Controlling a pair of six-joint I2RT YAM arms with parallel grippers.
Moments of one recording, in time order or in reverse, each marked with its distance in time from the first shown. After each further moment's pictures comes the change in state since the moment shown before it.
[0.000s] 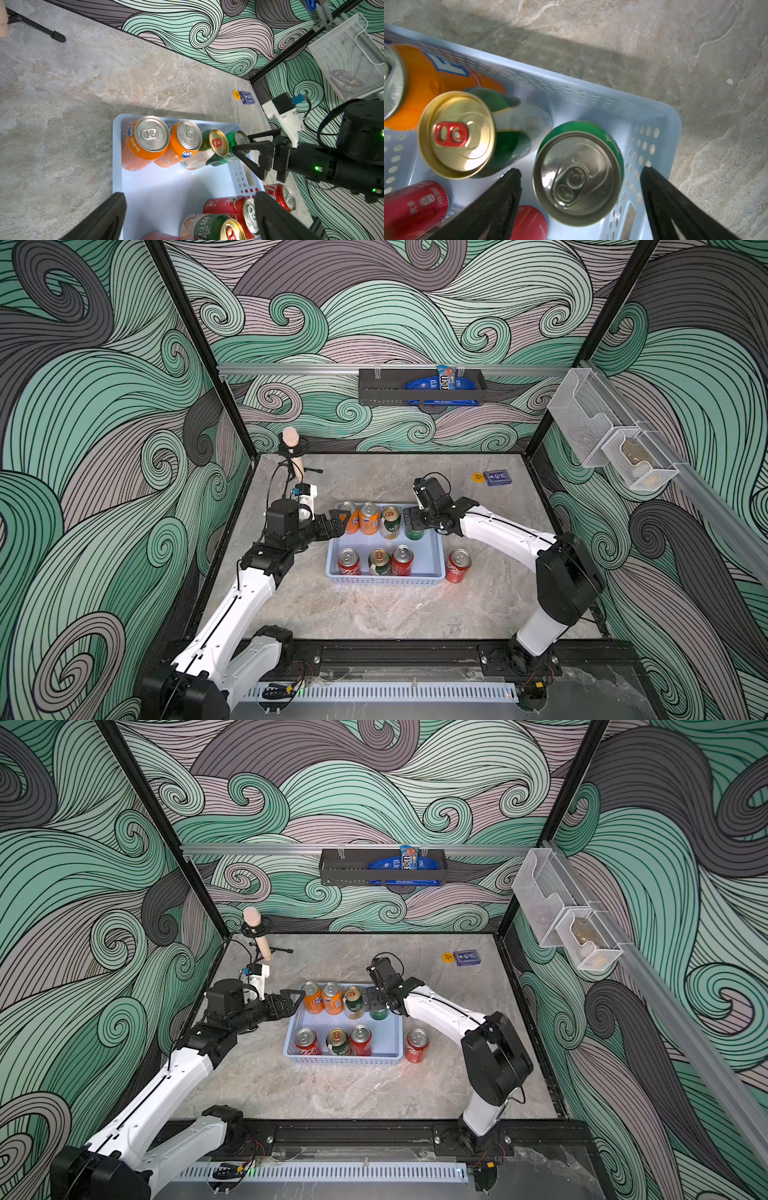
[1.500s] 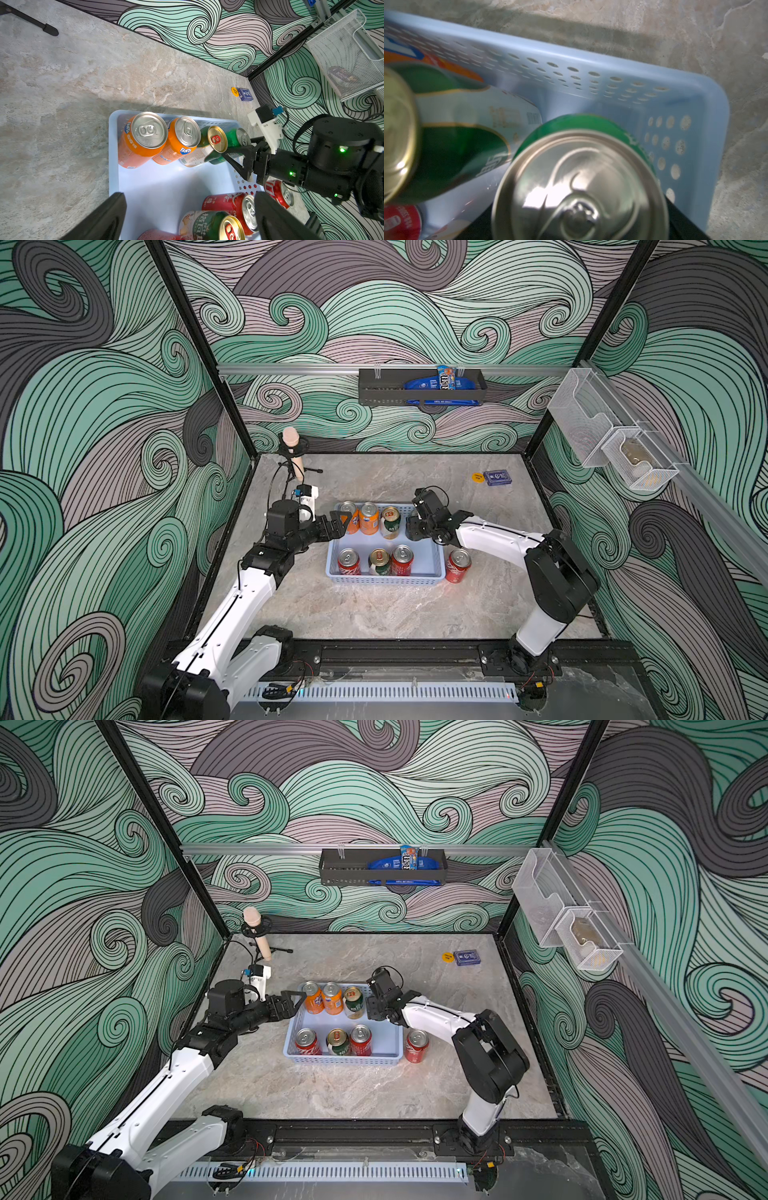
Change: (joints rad) left arm 0.000 0.005 -0.012 0.007 0.019 0.000; right arm 0.021 0.006 -0.161 0.179 0.025 0.053
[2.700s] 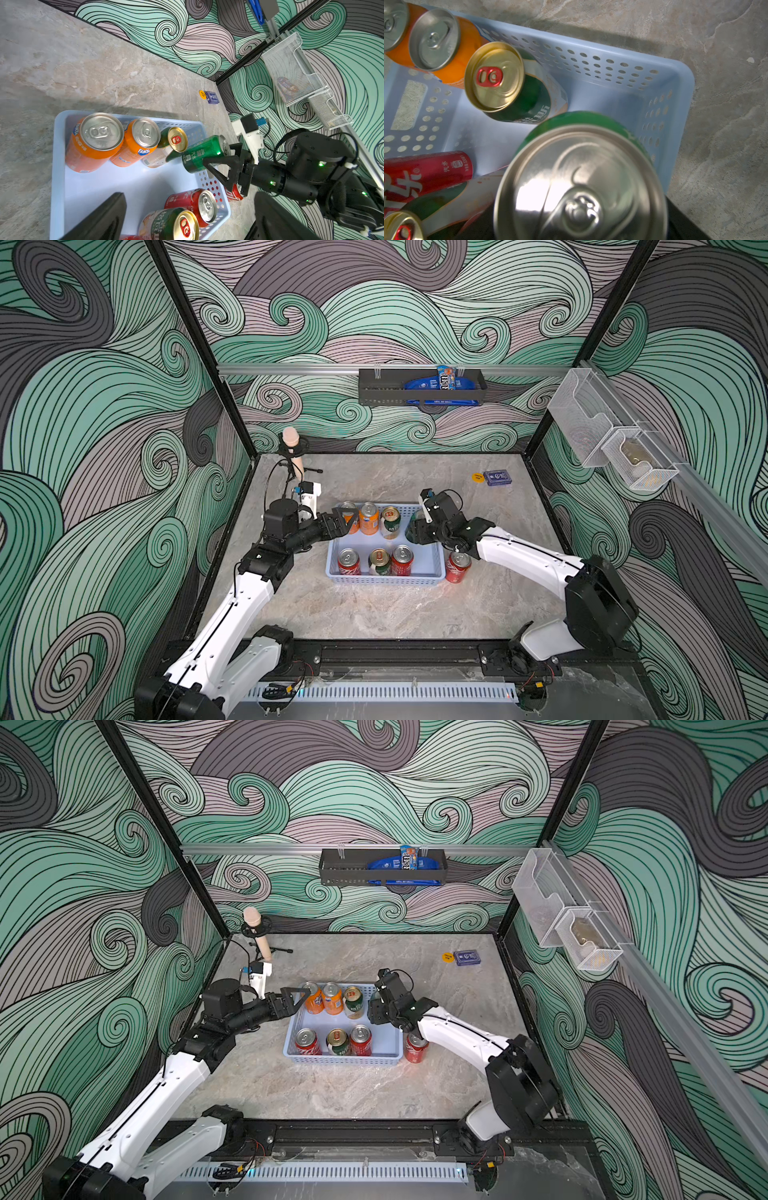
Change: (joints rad) left arm -0.058 -0.041 0.041 0.035 0.104 -0.155; right arm 0.015 -0.225 -0.083 -0.033 -0.072 -0.011
